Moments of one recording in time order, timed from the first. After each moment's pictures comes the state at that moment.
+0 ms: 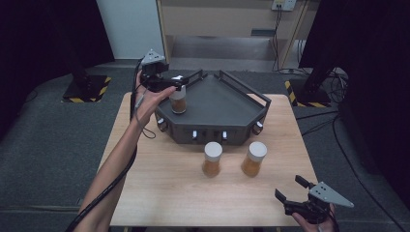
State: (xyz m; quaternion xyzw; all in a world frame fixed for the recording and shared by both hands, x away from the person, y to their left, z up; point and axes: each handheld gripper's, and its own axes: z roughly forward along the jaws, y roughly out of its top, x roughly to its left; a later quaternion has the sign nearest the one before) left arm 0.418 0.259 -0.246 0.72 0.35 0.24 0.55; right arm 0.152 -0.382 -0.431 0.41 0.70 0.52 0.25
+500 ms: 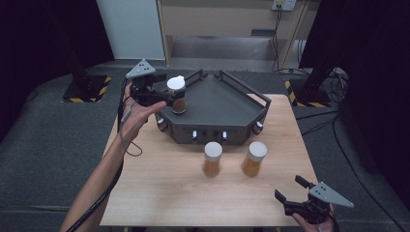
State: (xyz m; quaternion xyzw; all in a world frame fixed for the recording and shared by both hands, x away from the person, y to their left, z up) left arm 0.368 0.284 -0.244 0.74 0.29 0.22 0.57; right arm 0.152 -0.383 -0.432 0.41 0.70 0.52 0.24
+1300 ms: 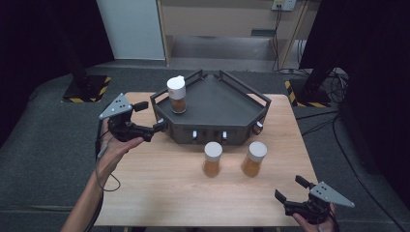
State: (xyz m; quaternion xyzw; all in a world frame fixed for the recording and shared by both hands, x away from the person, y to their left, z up) left arm 0.304 0.338 -0.302 0.73 0.29 0.22 0.58; right arm 0.153 -0.384 -0.432 0.41 0.70 0.53 0.24
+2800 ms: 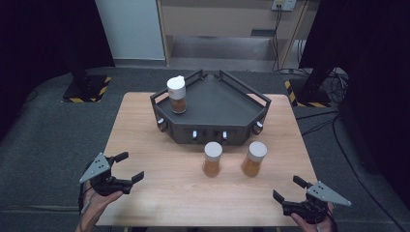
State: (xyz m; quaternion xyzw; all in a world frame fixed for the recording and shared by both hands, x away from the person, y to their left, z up) left arm 0.212 0.397 -0.434 0.72 0.33 0.21 0.58; right arm 0.156 -0.381 -0.430 0.41 0.71 0.52 0.24
